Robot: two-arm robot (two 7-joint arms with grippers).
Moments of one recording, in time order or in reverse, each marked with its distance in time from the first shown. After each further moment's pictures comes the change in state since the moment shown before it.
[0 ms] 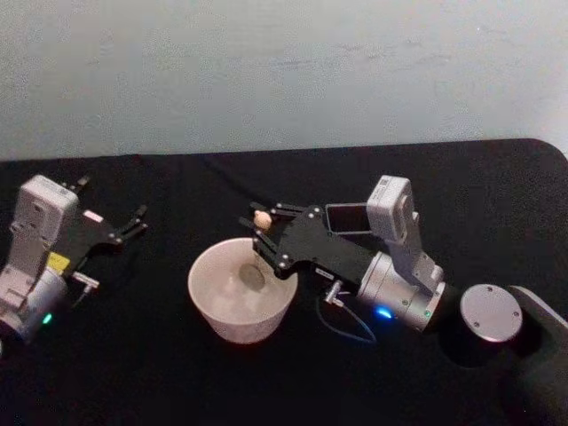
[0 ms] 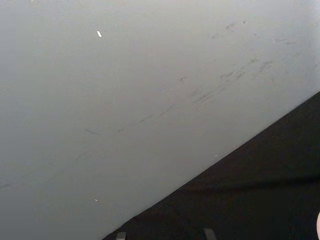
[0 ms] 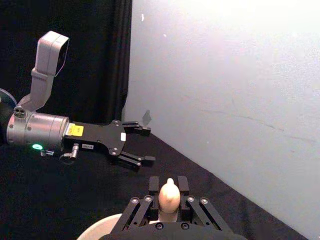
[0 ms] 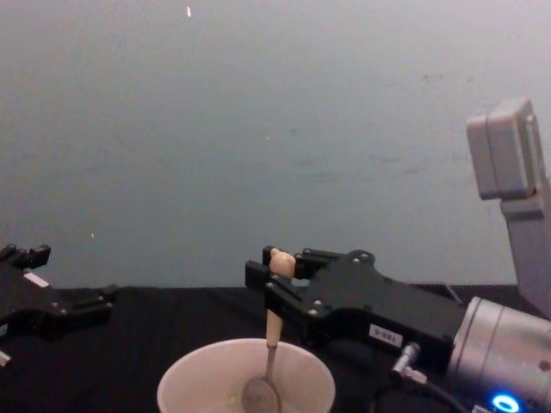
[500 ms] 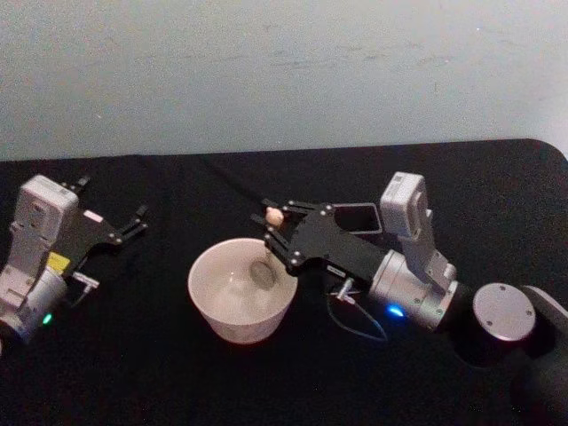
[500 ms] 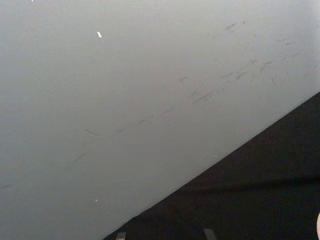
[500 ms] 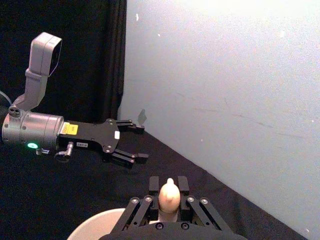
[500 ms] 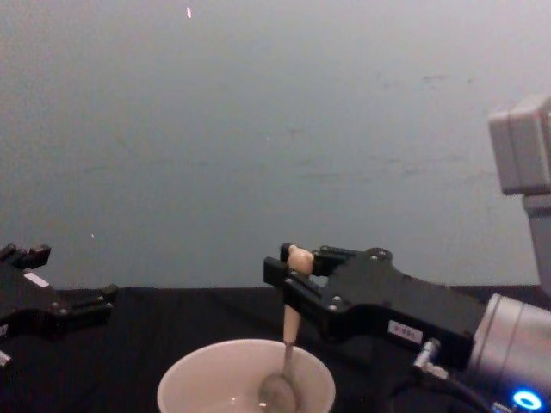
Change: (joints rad) left arm 0.000 0.000 0.000 0.000 0.000 0.000 0.000; right arm -0.014 0.019 0.024 -0.021 0.011 0.013 0.006
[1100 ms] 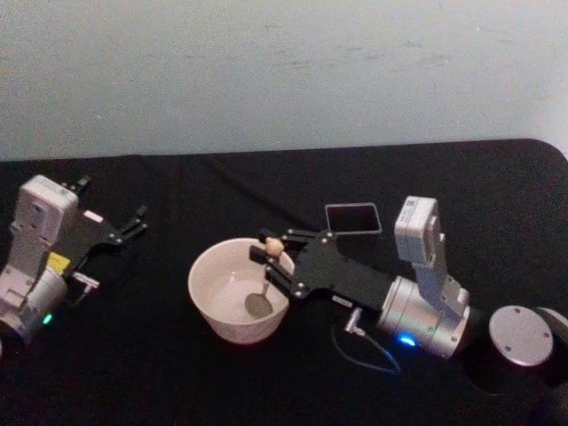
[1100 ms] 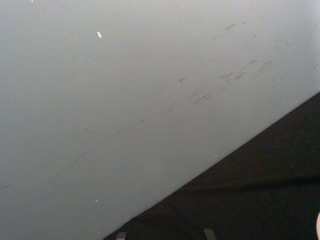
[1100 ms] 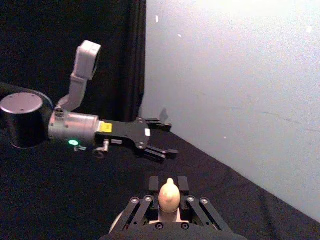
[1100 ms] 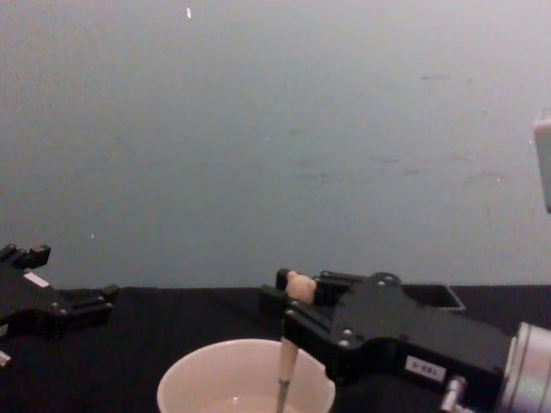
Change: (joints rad) left arm 0.000 0.000 0.000 0.000 0.000 0.000 0.000; right arm -0.082 0.062 -0.015 -0.120 0.050 0.039 0.043
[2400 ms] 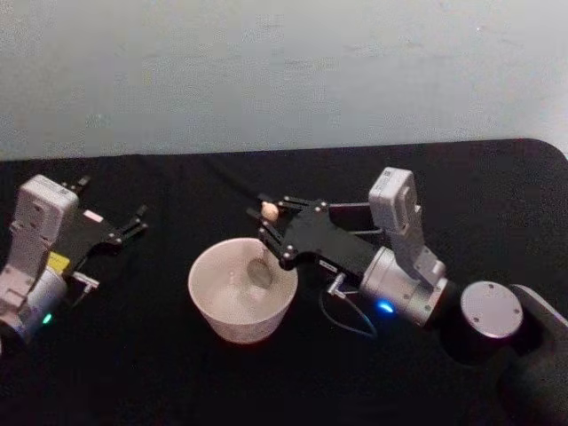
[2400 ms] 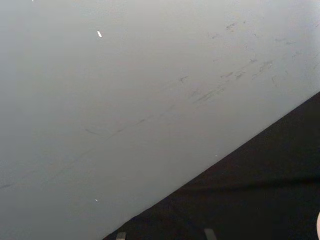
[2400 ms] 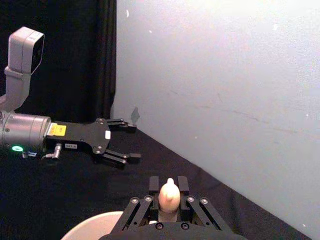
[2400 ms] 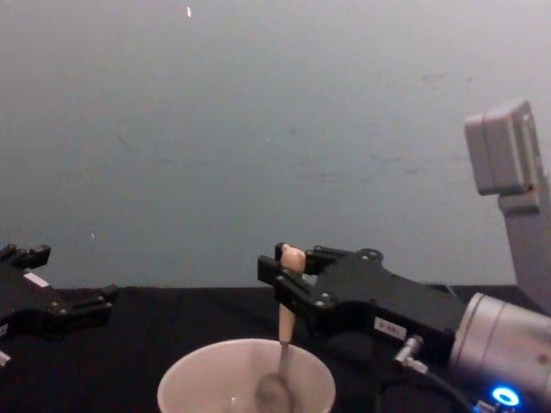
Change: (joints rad) left arm 0.000 0.000 0.000 0.000 0.000 0.000 0.000; right arm 0.099 -0.097 0.016 0.157 -0.071 -0.030 -0.079
